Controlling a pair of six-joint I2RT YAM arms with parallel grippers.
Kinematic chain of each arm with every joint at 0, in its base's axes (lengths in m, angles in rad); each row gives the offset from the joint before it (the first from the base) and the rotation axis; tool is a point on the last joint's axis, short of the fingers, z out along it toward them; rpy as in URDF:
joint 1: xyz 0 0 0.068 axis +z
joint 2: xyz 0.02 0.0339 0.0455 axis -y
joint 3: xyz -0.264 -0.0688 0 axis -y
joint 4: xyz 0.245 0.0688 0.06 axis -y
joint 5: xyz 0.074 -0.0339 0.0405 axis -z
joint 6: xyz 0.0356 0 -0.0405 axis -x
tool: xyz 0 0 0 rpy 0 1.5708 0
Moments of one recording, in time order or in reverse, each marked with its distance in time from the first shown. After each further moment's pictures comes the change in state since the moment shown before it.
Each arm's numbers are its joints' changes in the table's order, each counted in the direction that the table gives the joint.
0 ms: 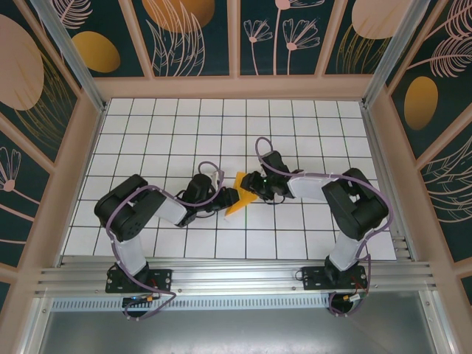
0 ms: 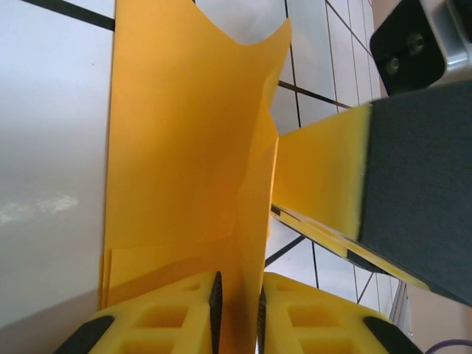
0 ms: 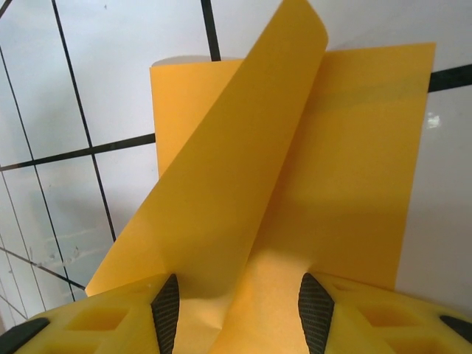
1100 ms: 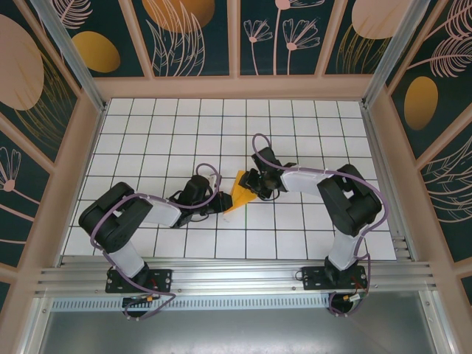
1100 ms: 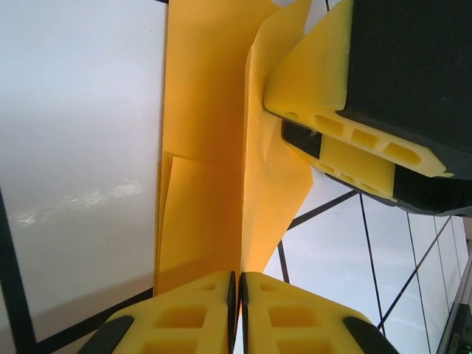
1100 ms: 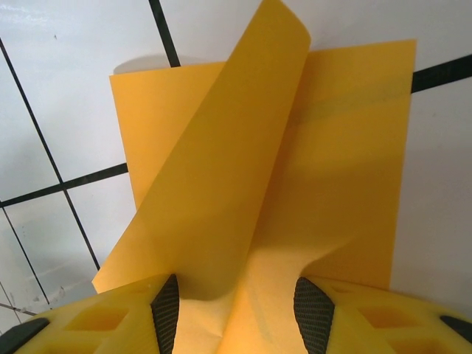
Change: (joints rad) left arm 0.000 0.124 -0.024 -0.234 -0.055 -0.172; right arm 0.031 -0.059 0.124 -0.171 0.087 -0.096
